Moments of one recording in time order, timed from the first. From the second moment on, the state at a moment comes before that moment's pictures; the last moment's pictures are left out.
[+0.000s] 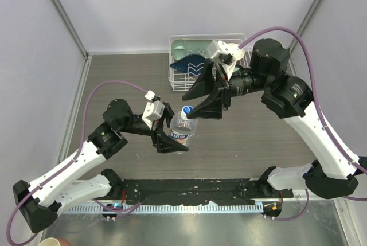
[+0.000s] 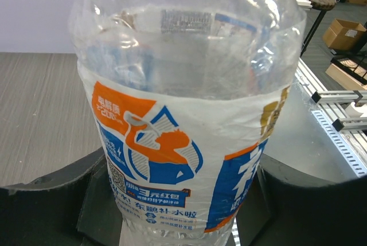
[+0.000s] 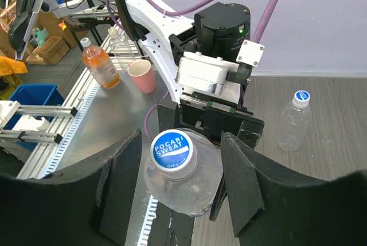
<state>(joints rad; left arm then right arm) -0.78 0.88 0.83 0.13 0.97 -0.21 0.76 1.29 1.80 -0.58 -1.00 0.08</state>
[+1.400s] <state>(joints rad) -0.78 0.89 0.83 0.09 0.53 -0.20 0.90 1.31 1.74 -0.55 -0.44 -0.02</state>
